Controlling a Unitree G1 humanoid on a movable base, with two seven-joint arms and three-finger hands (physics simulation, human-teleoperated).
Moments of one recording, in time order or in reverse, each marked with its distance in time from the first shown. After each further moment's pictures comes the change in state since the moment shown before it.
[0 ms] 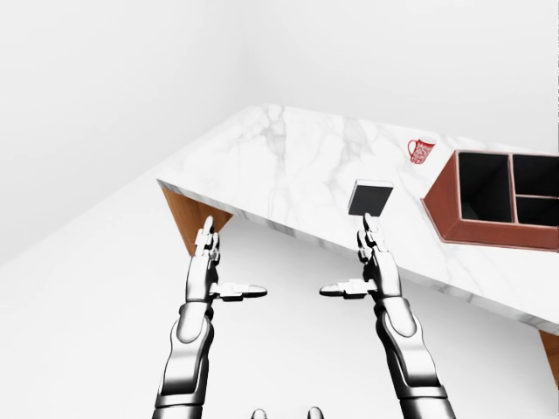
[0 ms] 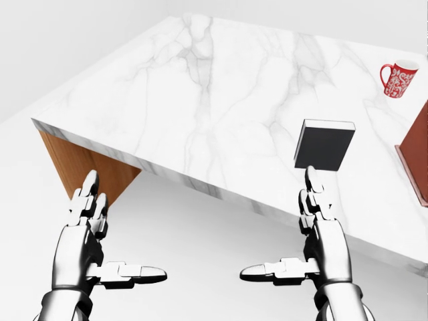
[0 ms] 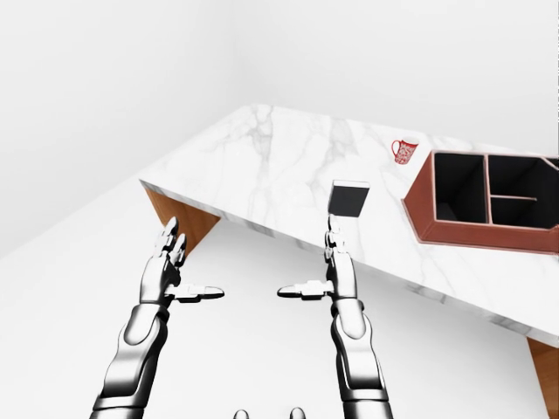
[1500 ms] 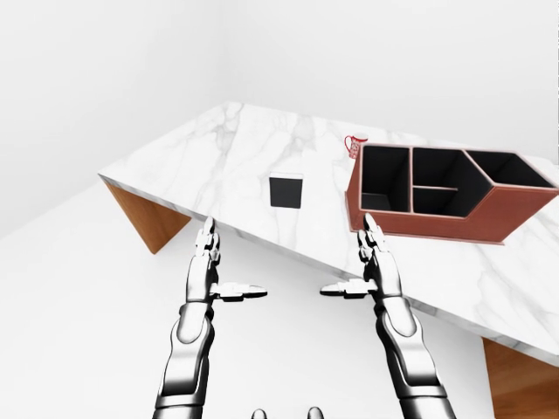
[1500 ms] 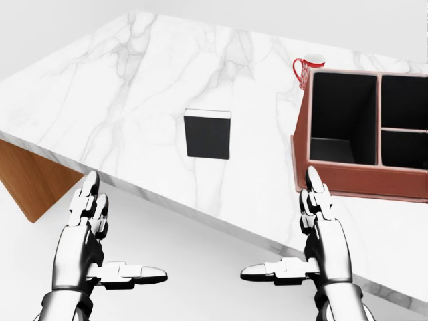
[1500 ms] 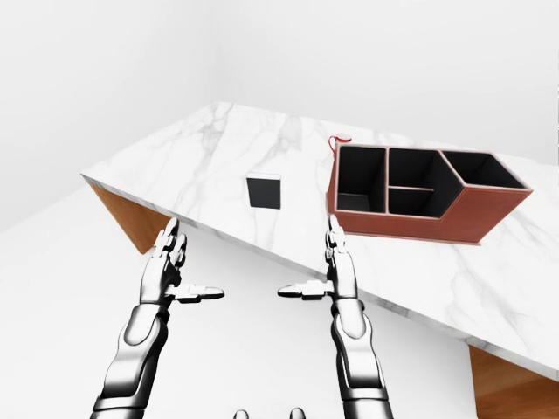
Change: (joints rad) left arm 0.004 -0.002 -0.002 -0.005 0.003 0.000 0.001; right arm -0.003 -0.001 -0.003 0.002 0.000 0.000 -0.003
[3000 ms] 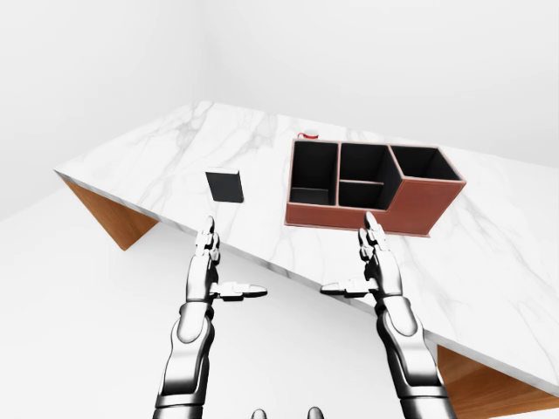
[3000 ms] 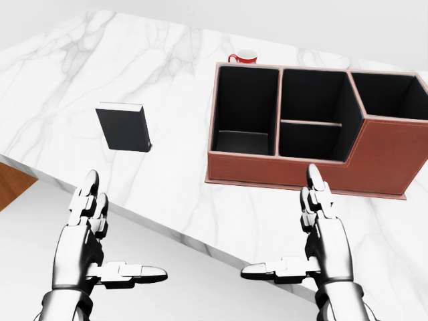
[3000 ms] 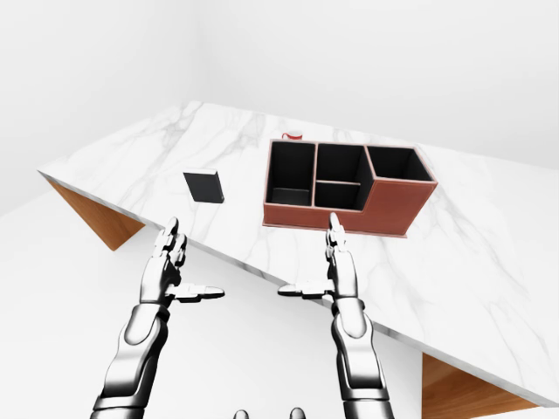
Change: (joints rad) left arm -0.003 0.000 0.000 -0.001 0.002 0.004 0.004; right arm 0.000 -0.001 0.000 -0.010 -0.003 -0.002 -0.002
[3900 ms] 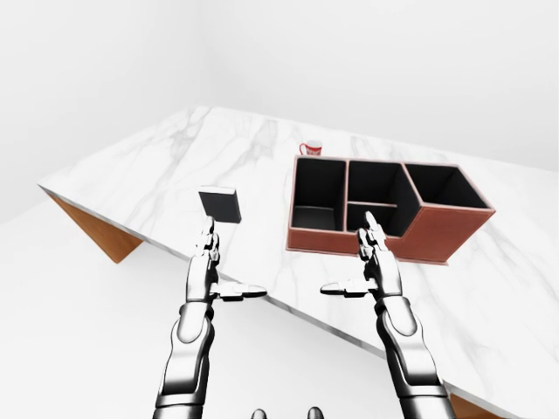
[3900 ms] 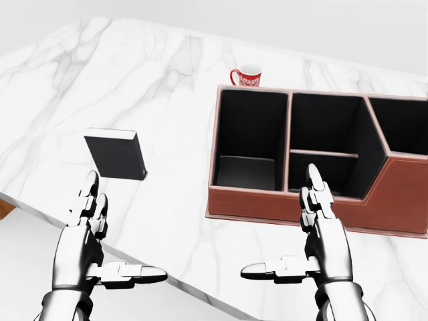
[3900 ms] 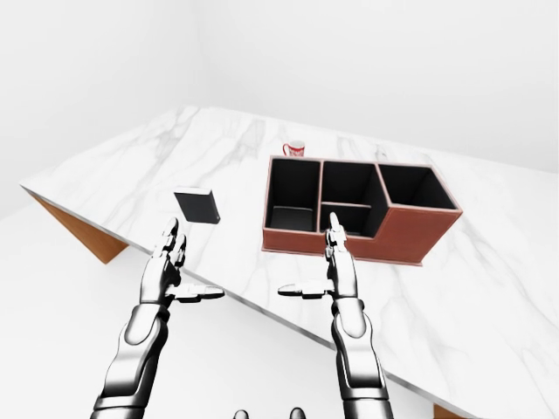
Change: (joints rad) left arm -0.002 0.001 0.001 0.010 0.000 -0.008 0.002; right arm -0.004 0.000 -0.001 0.011 -0.001 -0.009 0.000
